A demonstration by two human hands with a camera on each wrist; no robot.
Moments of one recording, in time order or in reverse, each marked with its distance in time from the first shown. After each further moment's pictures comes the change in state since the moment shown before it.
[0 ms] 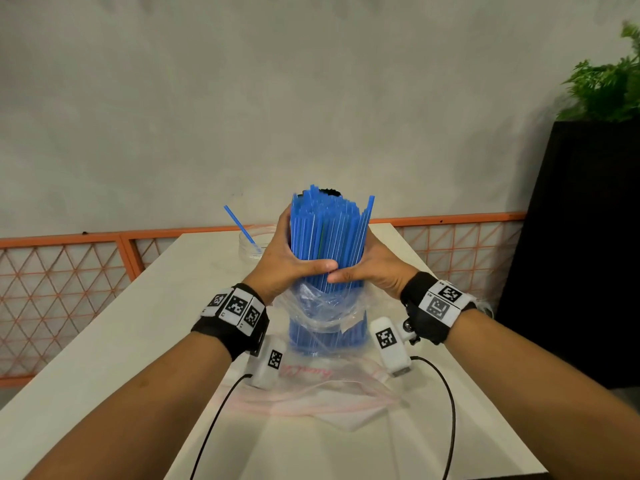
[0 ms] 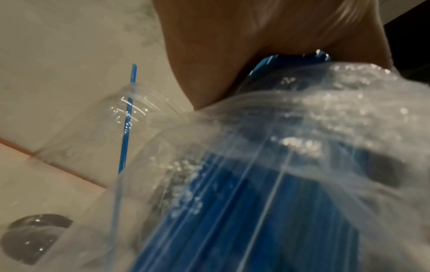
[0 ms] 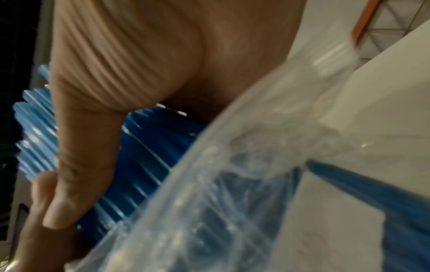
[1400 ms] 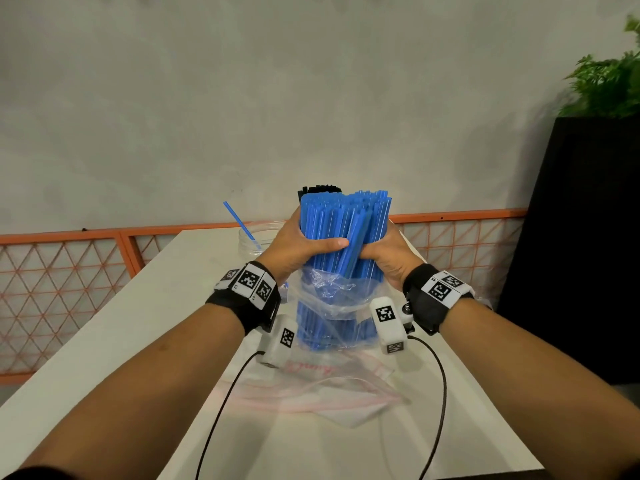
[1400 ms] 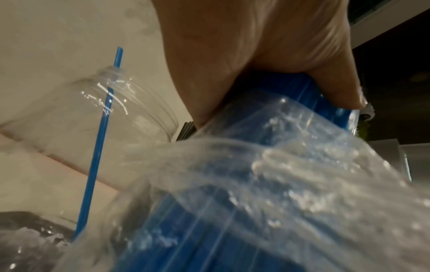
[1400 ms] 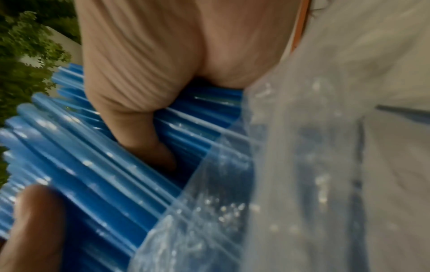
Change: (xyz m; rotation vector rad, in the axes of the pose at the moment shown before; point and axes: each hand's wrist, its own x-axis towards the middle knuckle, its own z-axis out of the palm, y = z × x) left_hand 0.028 -0.002 0.007 -0.059 -0.025 -0.129; right_hand 0.007 0.010 -0.015 0.151 0.255 0.017
